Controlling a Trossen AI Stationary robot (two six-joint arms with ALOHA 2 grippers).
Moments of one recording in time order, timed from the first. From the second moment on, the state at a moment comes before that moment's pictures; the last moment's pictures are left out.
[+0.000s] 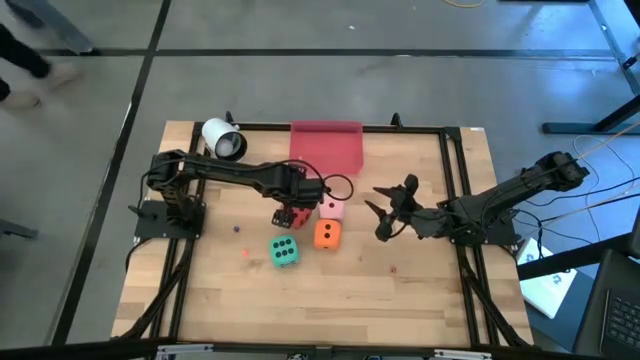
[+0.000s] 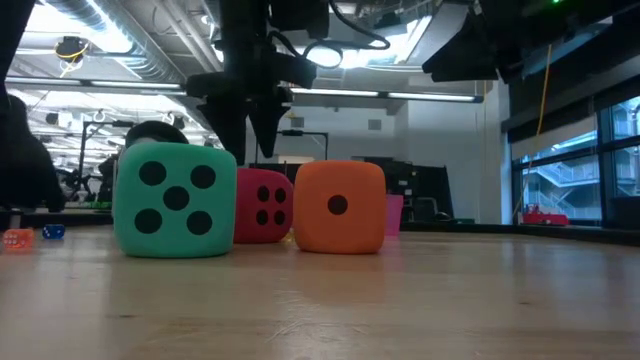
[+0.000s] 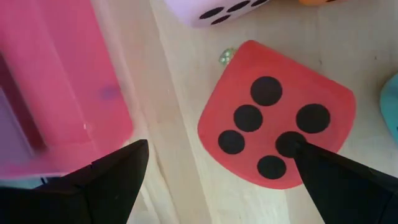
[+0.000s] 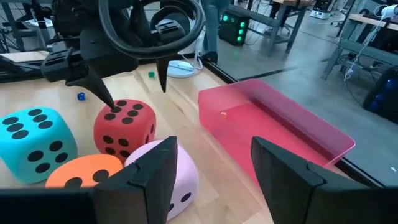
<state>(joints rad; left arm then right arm) 0.02 1.75 1.45 -1.06 -0.28 0.29 0.40 1.12 0.60 0.07 0.90 0.27</state>
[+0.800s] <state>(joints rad) -0.01 1.76 1.44 -1.02 -0.16 0.51 0.40 1.12 0.60 0.07 0.88 0.28</state>
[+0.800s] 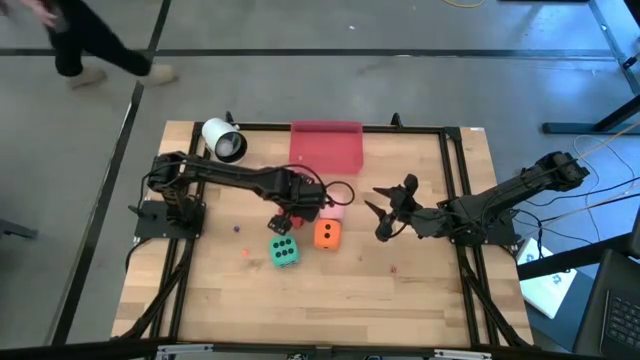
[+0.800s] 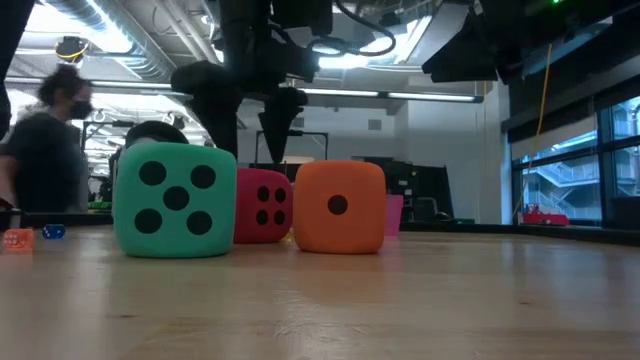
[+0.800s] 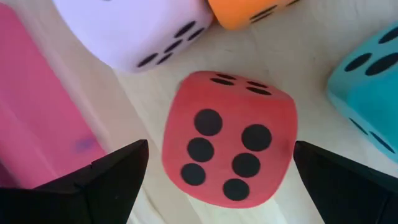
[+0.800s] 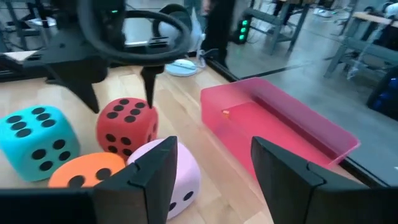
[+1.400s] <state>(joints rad) 0.01 1.80 1.43 -1.01 -0.10 0.53 0.40 1.12 0.60 0.07 0.85 0.28</state>
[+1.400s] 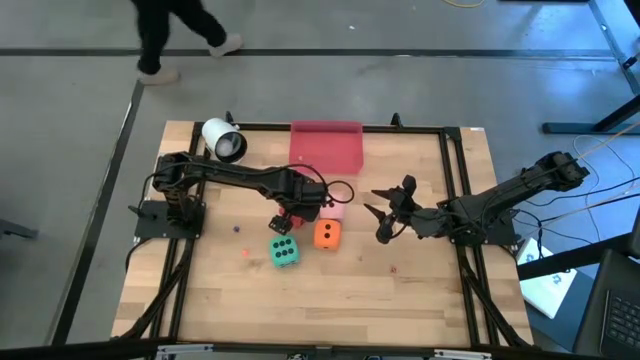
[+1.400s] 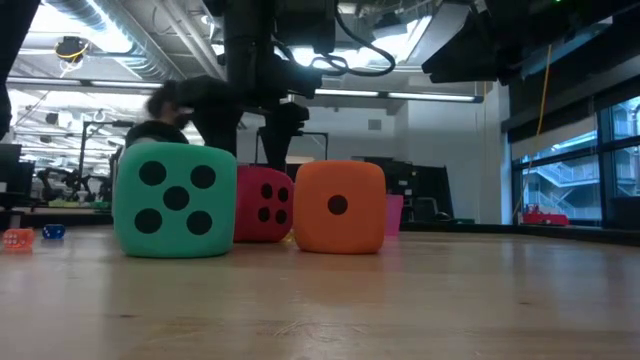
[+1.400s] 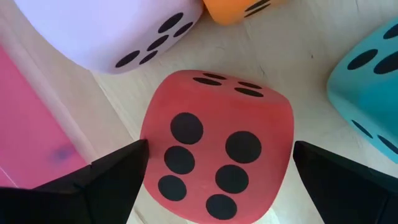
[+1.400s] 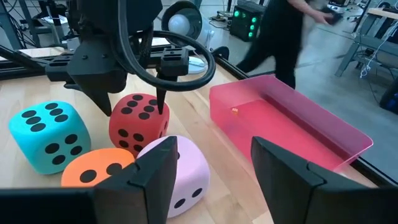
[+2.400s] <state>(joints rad) 0.05 1.80 1.49 -1.09 -0.16 0.51 0.40 1.12 0.60 0.06 0.80 0.28</state>
